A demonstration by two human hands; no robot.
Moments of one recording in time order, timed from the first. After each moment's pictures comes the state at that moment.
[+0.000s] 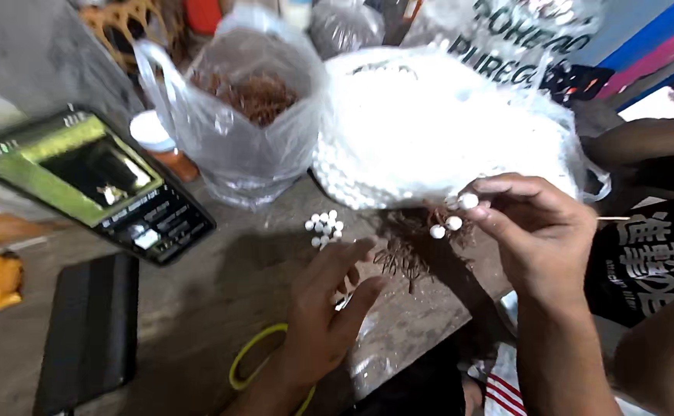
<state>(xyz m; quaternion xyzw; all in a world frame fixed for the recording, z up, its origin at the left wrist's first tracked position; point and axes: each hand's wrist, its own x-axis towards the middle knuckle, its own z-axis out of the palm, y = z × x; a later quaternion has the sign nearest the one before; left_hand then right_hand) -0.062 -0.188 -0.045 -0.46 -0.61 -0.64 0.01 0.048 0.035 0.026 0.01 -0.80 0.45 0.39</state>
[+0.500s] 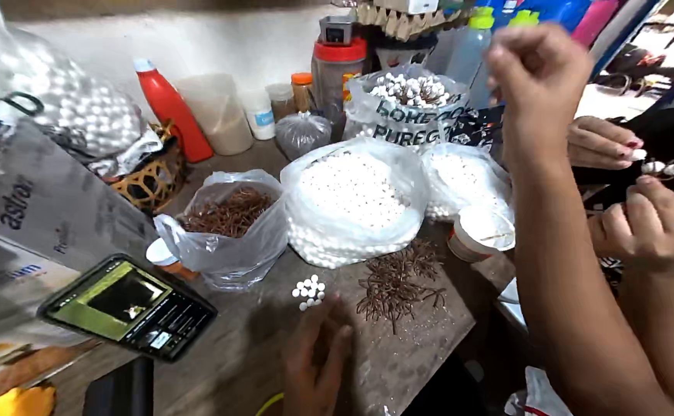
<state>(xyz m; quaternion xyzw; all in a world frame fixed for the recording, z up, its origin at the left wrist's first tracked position) -0.061 -0.187 -0.049 -0.47 -0.60 -0.64 0.01 0.010 0.149 0.165 -0.11 -0.77 0.27 0.56</state>
